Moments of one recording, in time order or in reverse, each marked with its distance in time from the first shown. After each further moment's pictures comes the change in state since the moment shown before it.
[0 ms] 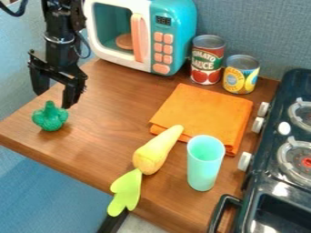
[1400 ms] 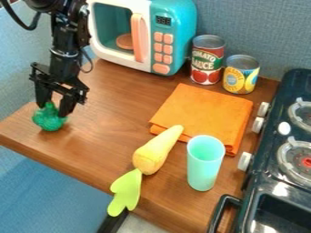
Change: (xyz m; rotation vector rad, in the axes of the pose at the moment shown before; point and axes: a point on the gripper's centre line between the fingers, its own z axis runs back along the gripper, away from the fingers) arm 0.002 0.001 -0.026 0.023 0.113 0.039
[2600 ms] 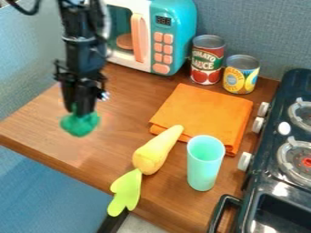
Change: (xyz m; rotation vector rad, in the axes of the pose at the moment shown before) arm -0.037 -0.067 0.050 -0.247 -0.030 -0.328
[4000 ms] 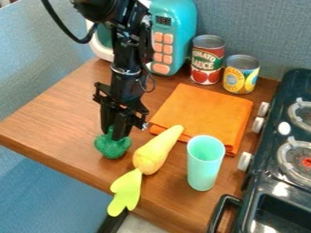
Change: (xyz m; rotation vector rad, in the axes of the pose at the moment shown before) arm 0.030 -0.039 -0.033 0.113 0.019 -0.009
